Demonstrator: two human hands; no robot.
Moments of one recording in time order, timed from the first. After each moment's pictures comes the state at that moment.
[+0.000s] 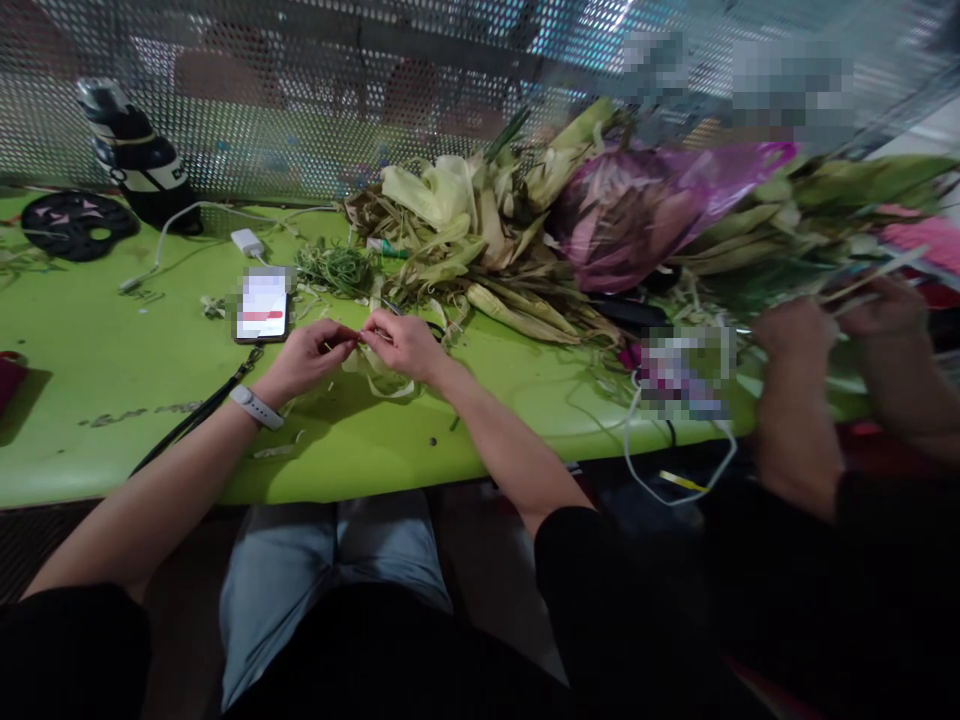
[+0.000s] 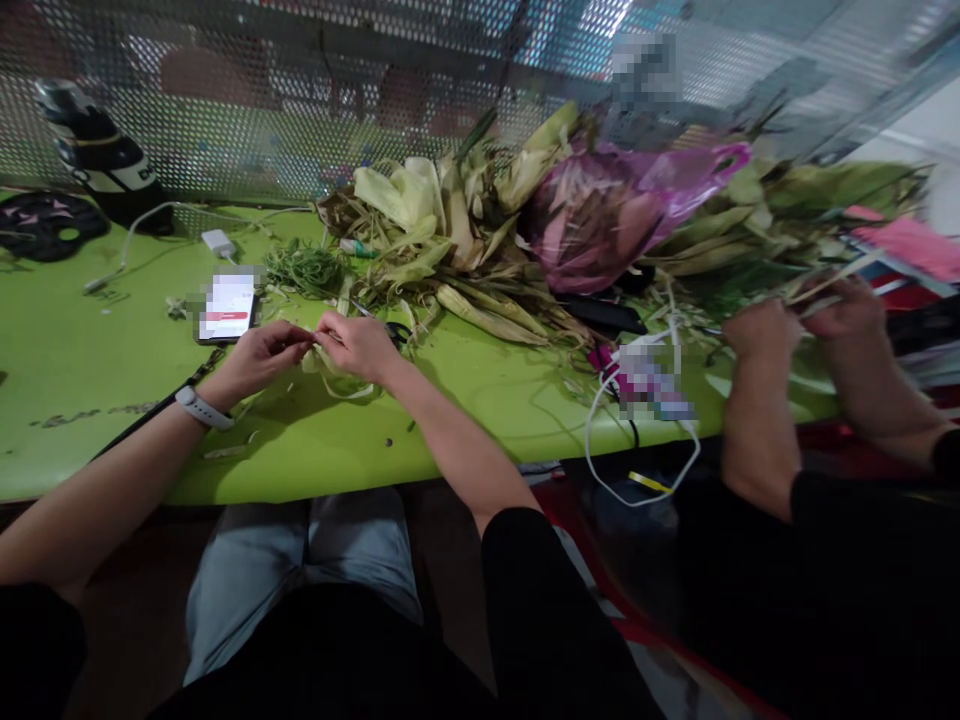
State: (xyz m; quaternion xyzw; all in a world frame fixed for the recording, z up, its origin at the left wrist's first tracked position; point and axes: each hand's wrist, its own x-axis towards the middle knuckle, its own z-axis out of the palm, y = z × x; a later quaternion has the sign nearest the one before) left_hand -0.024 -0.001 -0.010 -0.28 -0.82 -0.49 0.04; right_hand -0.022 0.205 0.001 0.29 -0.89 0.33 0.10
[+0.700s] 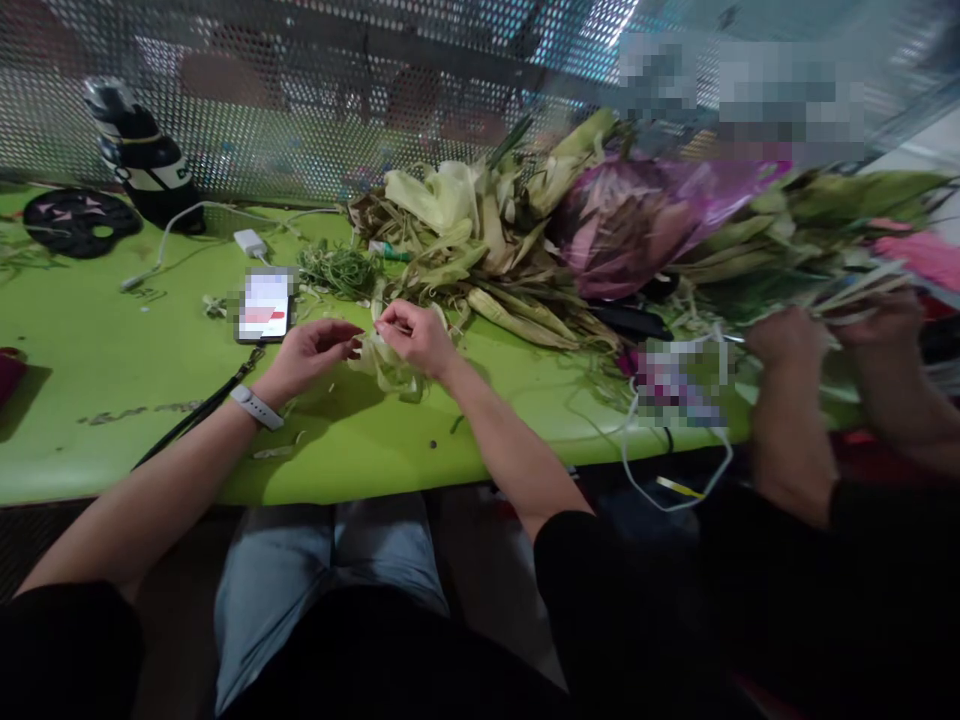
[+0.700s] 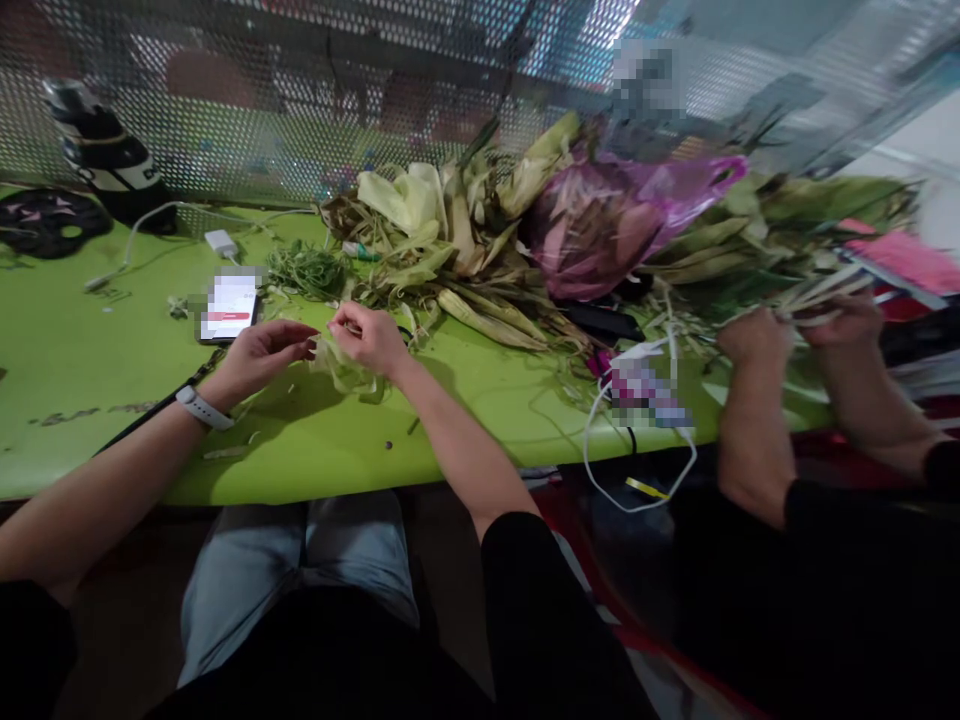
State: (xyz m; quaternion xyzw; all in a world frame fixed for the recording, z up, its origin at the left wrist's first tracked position) left_hand -0.019 -0.001 -0.008 -0.23 -0.73 -0.64 -0.06; right_hand -0.026 0.216 0.001 0.25 -0.85 0.46 0.11
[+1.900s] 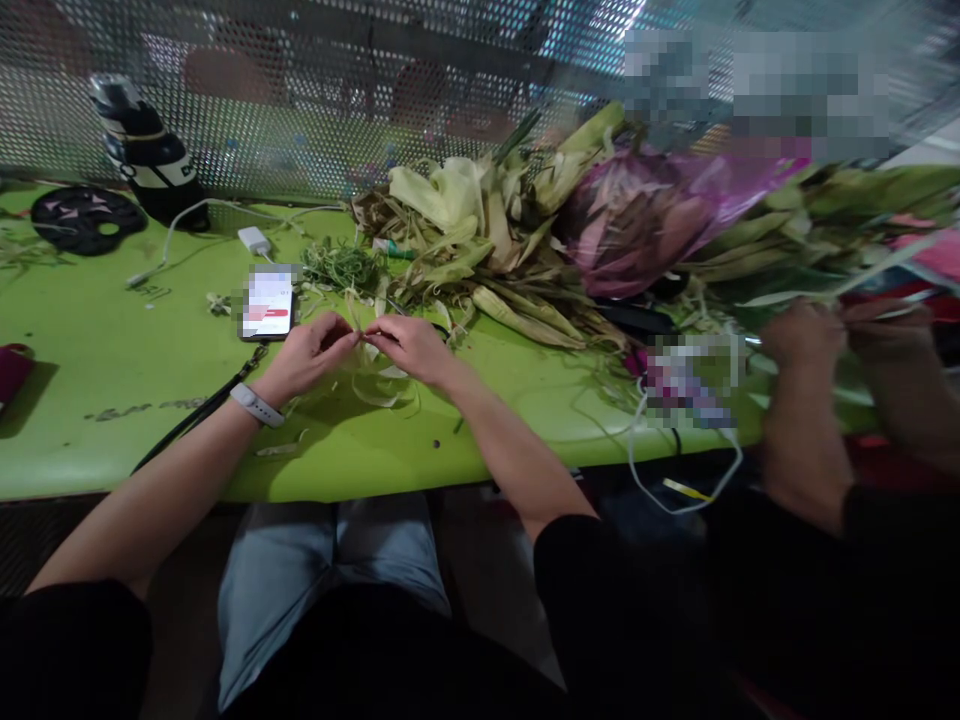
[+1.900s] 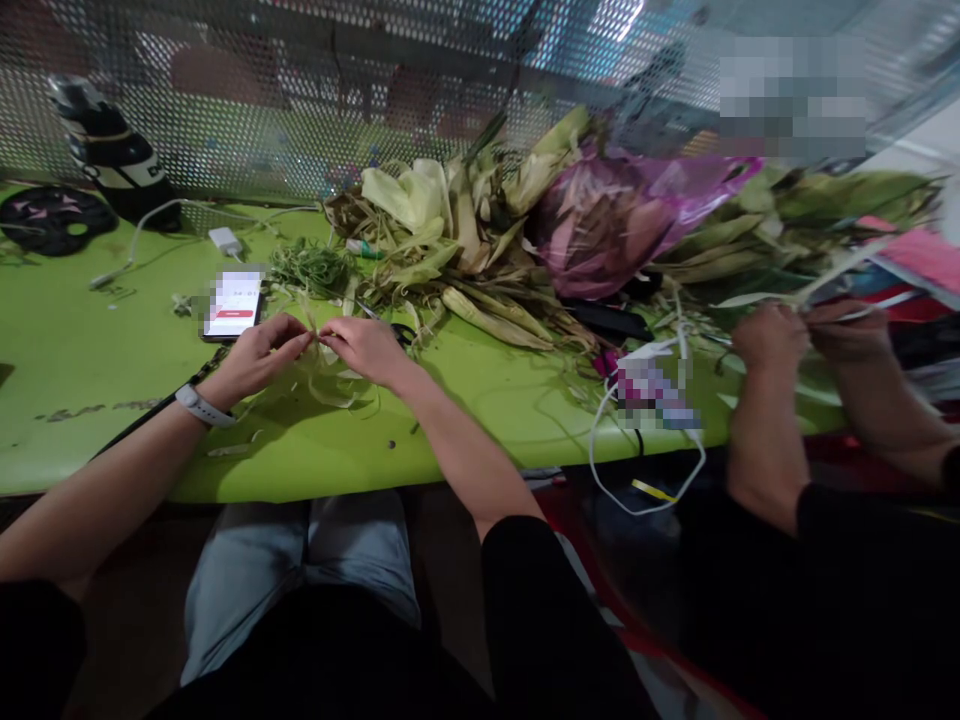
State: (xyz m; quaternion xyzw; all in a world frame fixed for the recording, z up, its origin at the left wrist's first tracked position) left_hand -0.016 -0.004 0.003 -0.26 -0.86 -0.43 0.05; right_hand -0.024 0.210 0.003 0.31 -0.90 0.30 0.07
